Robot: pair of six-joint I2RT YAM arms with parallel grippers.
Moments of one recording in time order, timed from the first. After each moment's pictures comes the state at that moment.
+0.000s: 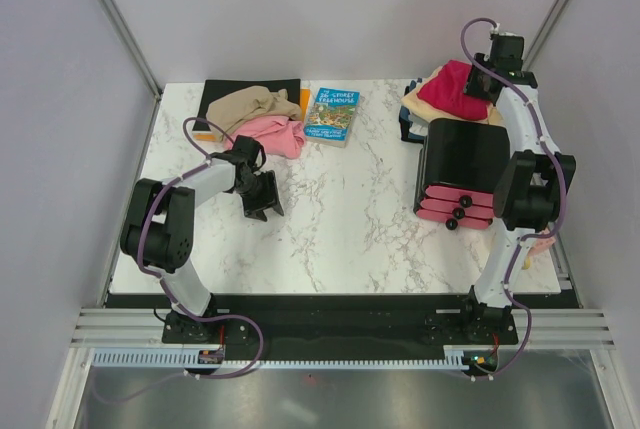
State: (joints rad) left arm -0.27 1.74 1.04 -0.60 0.24 -0.48; right arm -0.11 2.07 1.95 -0.53 0.02 0.18
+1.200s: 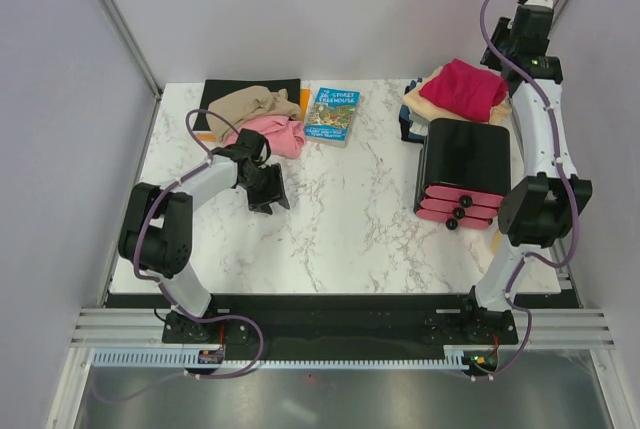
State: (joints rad) left arm -0.30 1.71 1.09 -0.62 0.25 -0.48; right arm -0.11 1.89 2.05 -0.57 0.12 0.19
